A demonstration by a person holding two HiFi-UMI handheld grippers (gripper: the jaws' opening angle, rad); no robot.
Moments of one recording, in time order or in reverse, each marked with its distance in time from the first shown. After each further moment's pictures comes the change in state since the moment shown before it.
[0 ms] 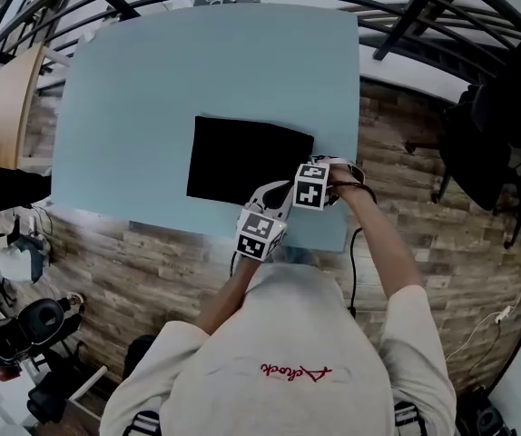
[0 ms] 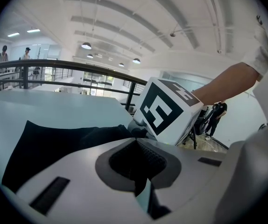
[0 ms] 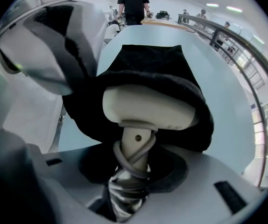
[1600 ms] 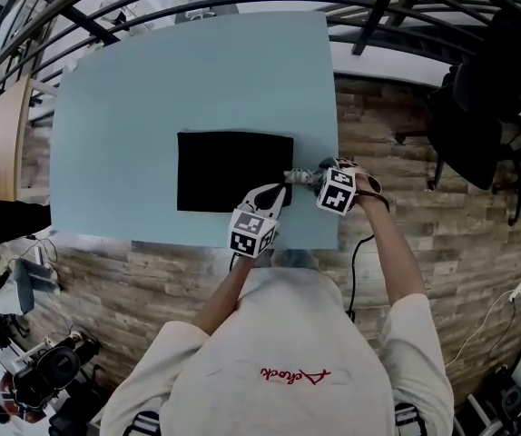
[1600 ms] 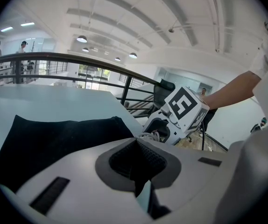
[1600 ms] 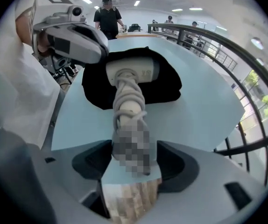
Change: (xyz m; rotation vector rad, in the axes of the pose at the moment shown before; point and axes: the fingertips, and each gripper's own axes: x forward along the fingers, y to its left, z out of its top) left arm 0.019 -0.005 -0.015 0.002 0.064 -0.061; right arm -0.009 0.001 -0.080 0.261 -0.148 -0.117
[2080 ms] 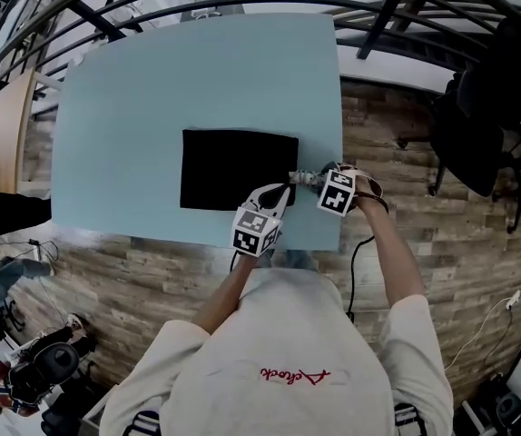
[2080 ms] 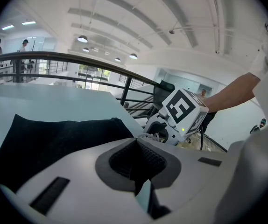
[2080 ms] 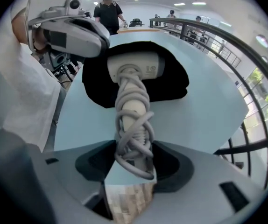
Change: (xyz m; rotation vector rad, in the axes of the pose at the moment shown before) left arm 0.001 -0.002 0.001 -0.012 -0.005 -0.008; right arm 0.005 0.006 -0.003 0.003 0.048 0.038
